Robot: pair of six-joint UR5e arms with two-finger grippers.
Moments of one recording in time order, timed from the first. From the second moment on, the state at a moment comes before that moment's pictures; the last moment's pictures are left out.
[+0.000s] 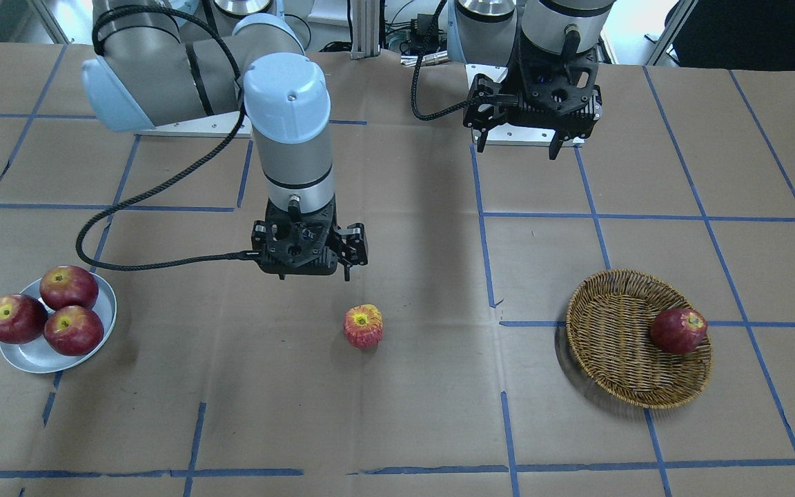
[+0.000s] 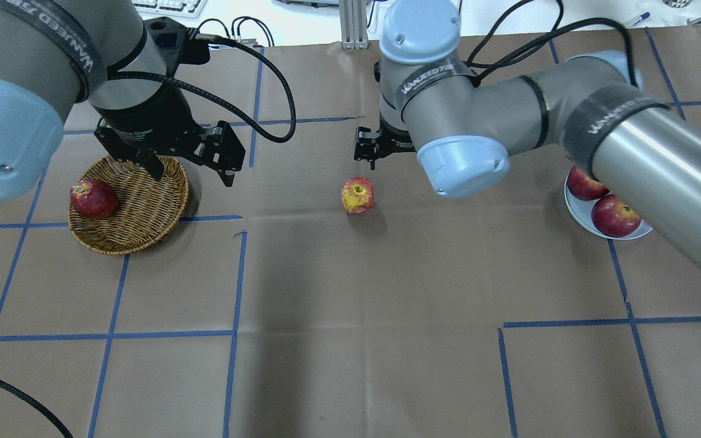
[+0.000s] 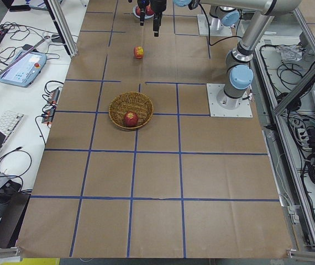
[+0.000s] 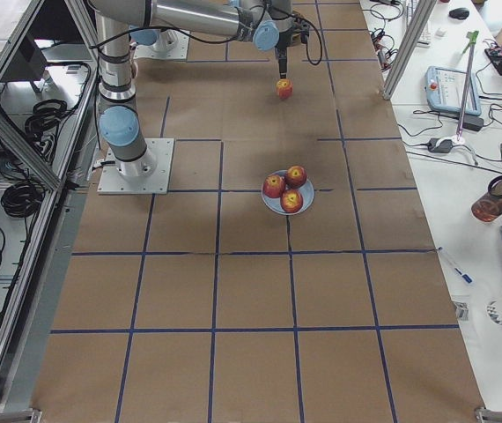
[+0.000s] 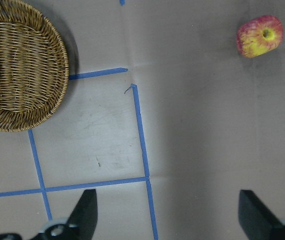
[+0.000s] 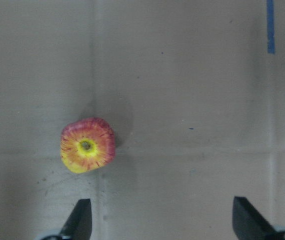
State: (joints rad) left arm -1.68 -1.51 -1.62 -1.59 1.60 0.02; right arm 1.91 -1.25 1.66 -2.11 -1.61 0.37
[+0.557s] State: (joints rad) left arm -1.68 -1.52 -1.62 -1.57 1.60 0.02; right arm 1.97 -1.06 1.67 -2.34 -1.61 0.43
